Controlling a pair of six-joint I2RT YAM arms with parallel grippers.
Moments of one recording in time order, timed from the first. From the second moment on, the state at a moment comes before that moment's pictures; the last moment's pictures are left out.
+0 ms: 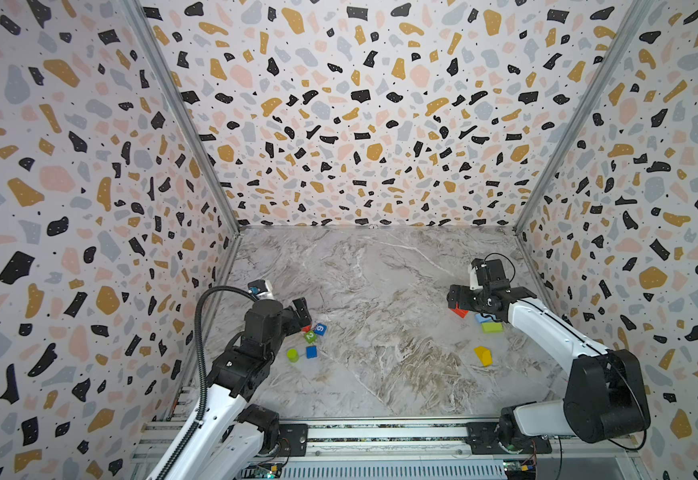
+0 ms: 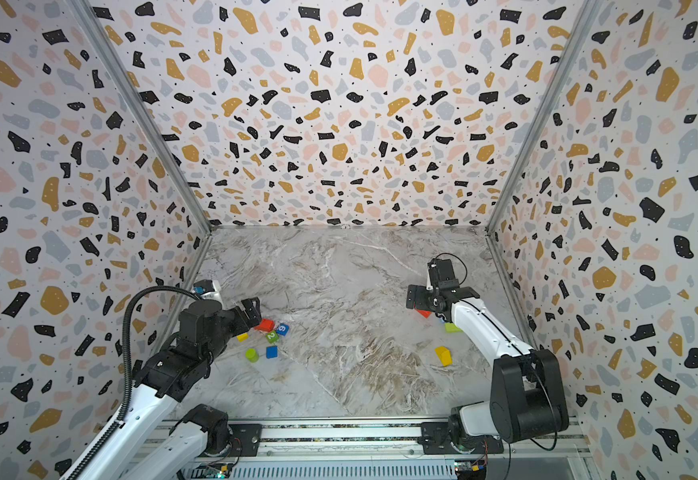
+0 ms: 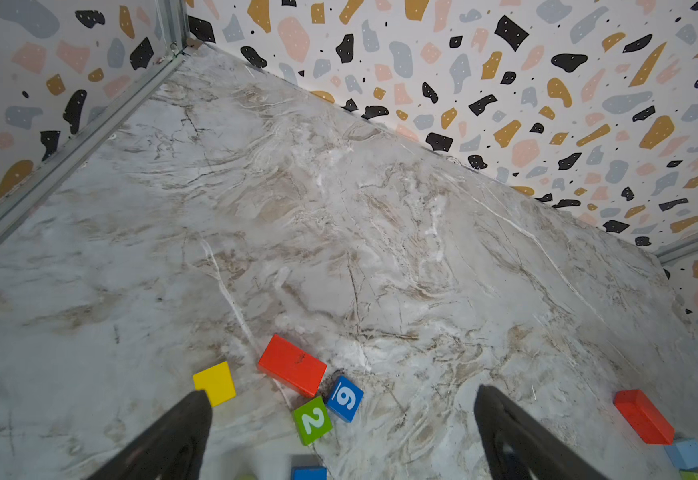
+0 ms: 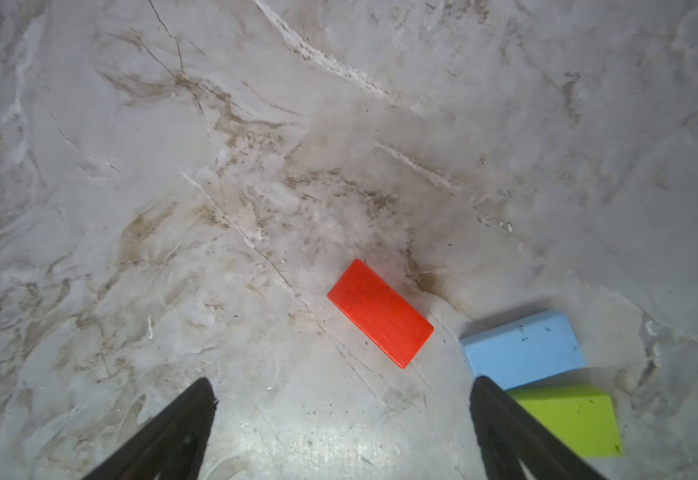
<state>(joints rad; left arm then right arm) -0.34 0.68 0.66 -0.53 -0.25 -0.55 0.21 1.39 0.89 -0.46 -0.04 0.30</state>
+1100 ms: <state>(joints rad) -0.34 0.72 0.65 -0.49 -0.22 -0.55 0.28 1.68 0.90 -0.27 0.14 0.77</state>
